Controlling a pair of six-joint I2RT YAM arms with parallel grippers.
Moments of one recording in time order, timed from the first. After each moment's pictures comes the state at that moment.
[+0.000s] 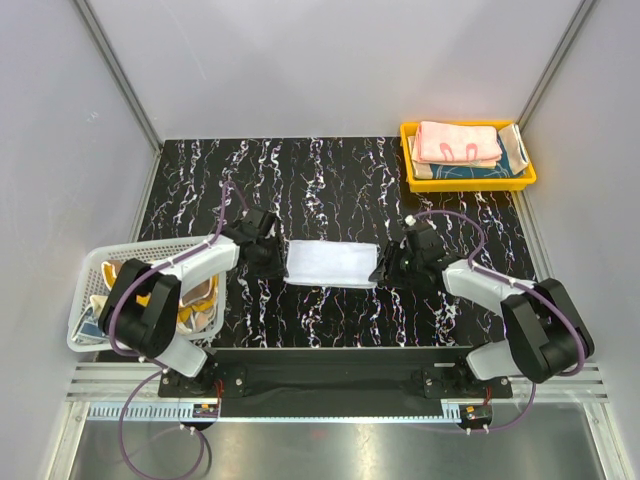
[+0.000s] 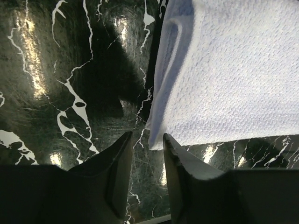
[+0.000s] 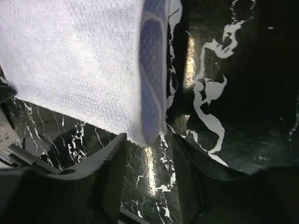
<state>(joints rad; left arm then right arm) -0.46 1.53 0.88 -0.47 0.10 -0.65 0.43 1.41 0.61 -0.10 -0.27 0.70</state>
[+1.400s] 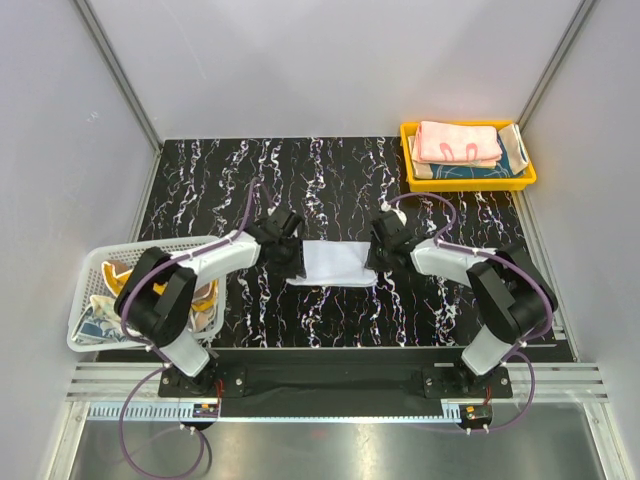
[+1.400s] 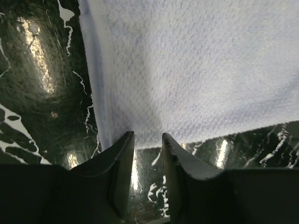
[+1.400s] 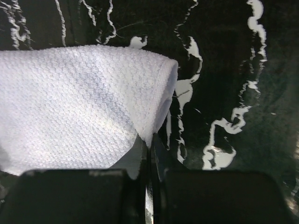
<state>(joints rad) -0.60 1.63 0.96 -0.46 0.07 -0.67 0.57 1.66 0.84 -0.13 0.07 0.68</state>
